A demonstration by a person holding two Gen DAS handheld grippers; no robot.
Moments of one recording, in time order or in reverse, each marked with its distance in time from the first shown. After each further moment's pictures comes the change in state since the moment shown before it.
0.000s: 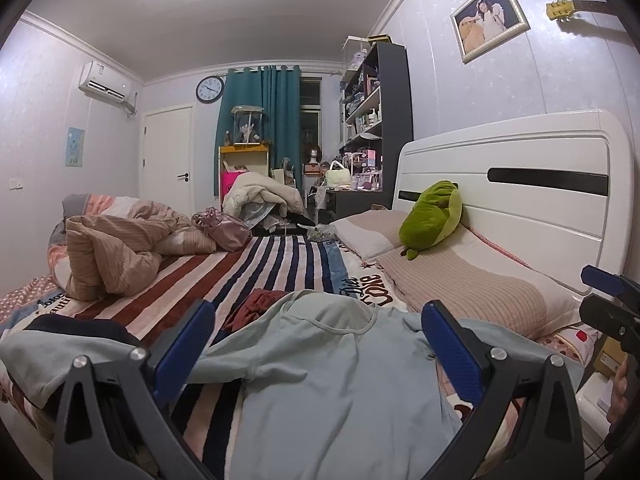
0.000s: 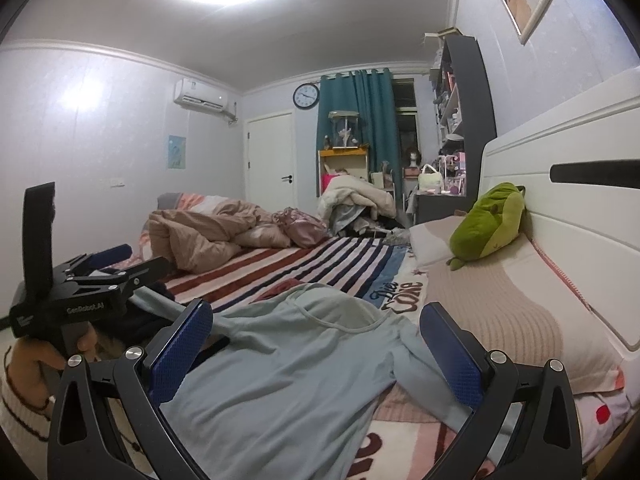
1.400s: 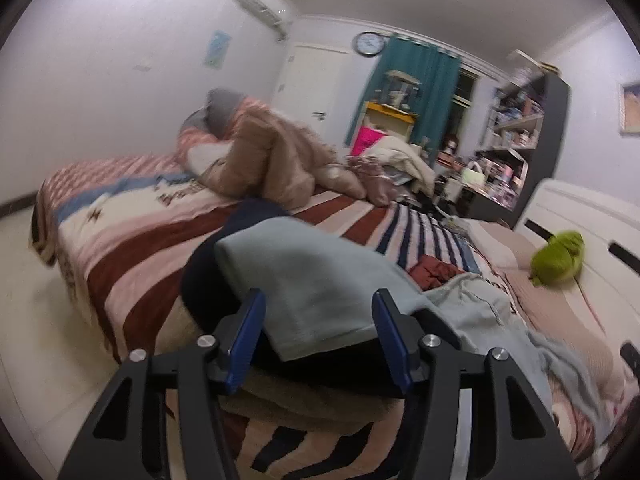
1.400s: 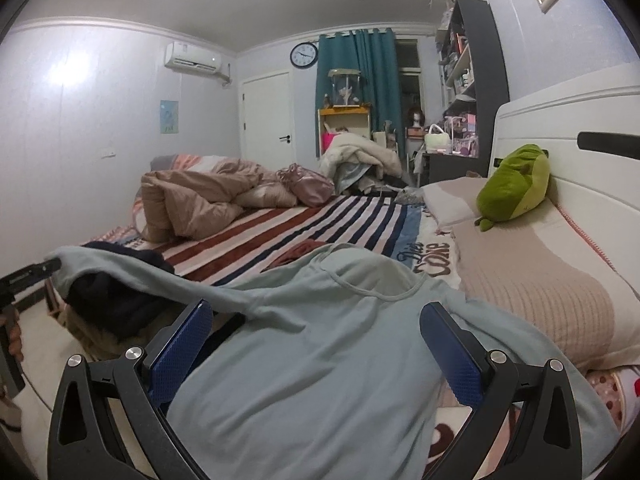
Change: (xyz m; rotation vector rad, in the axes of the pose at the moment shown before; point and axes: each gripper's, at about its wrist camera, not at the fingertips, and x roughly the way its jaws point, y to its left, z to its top) left arm -0.044 0.278 -0.096 -0.432 0.130 0.354; right arm 0.098 0.066 -0.025 0.014 0.162 -0.018
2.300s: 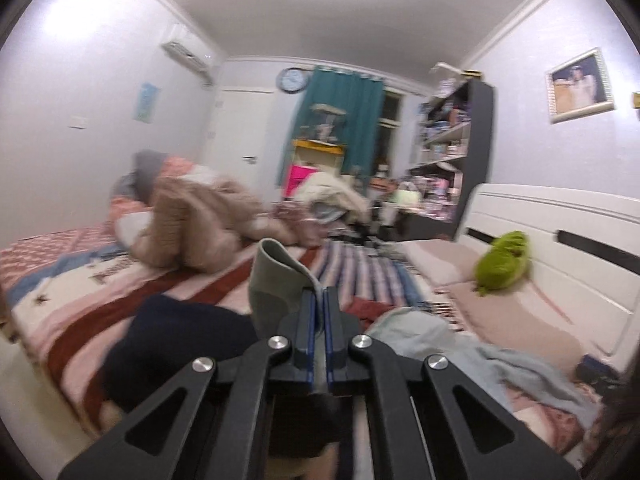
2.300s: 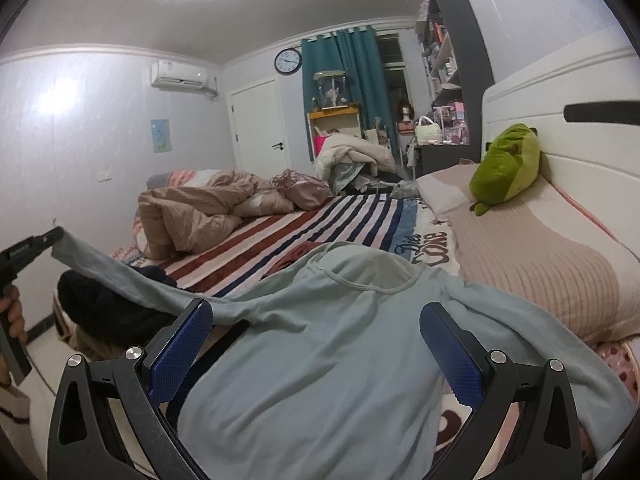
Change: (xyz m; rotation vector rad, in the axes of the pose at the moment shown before) left arm -0.023 -0.090 0.046 0.188 -0.135 -0.256; right arm -0.018 -0.028 -0.010 0.116 -0.034 0.007
